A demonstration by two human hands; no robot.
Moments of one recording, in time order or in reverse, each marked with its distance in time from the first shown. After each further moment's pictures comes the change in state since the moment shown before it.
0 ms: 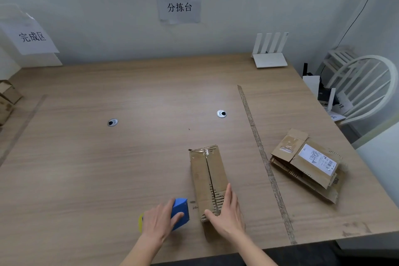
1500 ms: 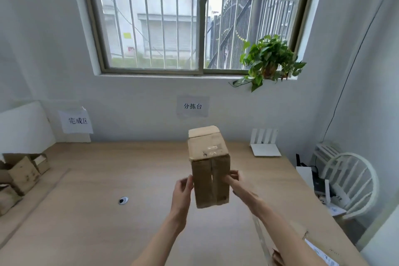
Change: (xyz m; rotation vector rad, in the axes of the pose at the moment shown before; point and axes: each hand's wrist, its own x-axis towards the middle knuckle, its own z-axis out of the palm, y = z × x) left_hand 0.039 0.061 -0.308 -1.736 0.295 0.044; right_hand -0.032 -0.199 -0.312 0.661 -0.070 -0.362
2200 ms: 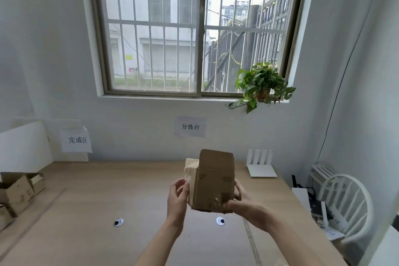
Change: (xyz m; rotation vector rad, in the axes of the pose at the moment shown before) left_hand -0.008 0.051 0.006 -0.047 0.063 0.184; right_hand -0.039 -0.025 -0.032 0.106 -0.304 -0.228
